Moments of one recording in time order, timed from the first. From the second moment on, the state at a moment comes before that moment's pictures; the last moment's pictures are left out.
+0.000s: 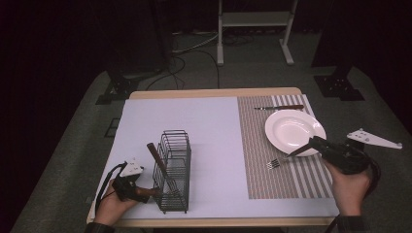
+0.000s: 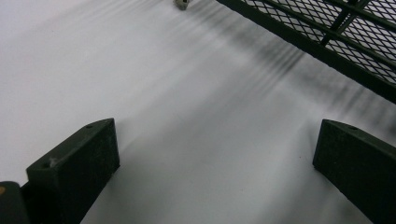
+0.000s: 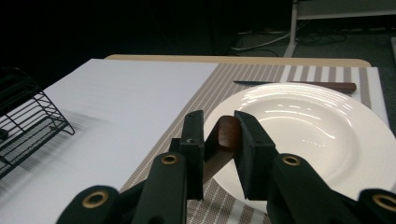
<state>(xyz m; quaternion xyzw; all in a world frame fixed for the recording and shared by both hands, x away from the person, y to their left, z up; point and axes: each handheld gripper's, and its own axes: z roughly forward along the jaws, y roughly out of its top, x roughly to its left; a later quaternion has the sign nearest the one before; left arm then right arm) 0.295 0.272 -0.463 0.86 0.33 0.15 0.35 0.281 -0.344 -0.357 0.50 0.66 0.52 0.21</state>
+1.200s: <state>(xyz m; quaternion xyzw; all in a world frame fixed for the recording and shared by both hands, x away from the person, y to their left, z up) 0.295 0.272 -0.463 0.86 0.33 0.15 0.36 0.274 -0.388 -0.405 0.57 0.63 0.48 0.21</state>
